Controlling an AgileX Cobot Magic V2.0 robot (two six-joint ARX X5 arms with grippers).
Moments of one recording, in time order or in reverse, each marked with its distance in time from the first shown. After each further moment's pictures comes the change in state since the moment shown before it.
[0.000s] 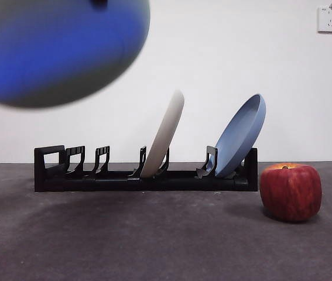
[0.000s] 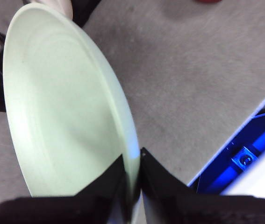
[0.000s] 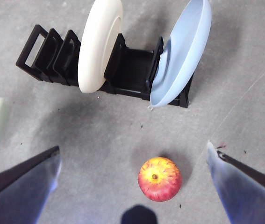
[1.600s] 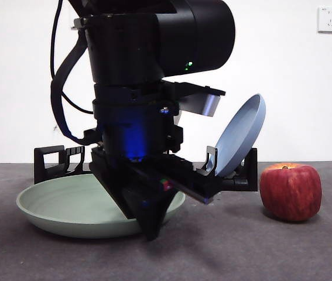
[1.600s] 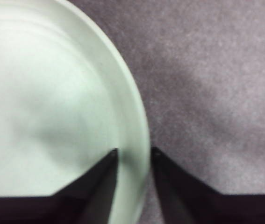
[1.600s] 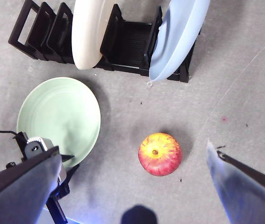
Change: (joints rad) left arm 0.197 0.379 -0.311 0.637 0.189 0.152; right arm 0.000 0.000 0.000 -0.093 0.000 0.000
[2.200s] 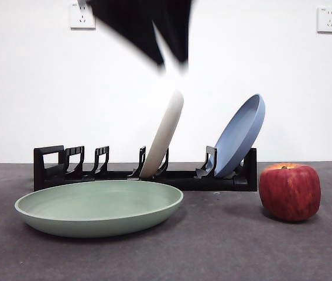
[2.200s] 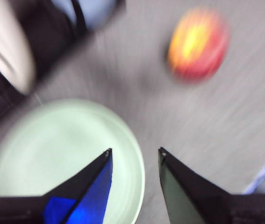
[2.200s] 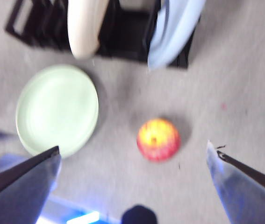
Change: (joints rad) left arm -0.002 -0.393 0.208 -0.153 0.050 -0.008; right arm 0.000 0.000 0.000 -0.066 0.000 -0.022
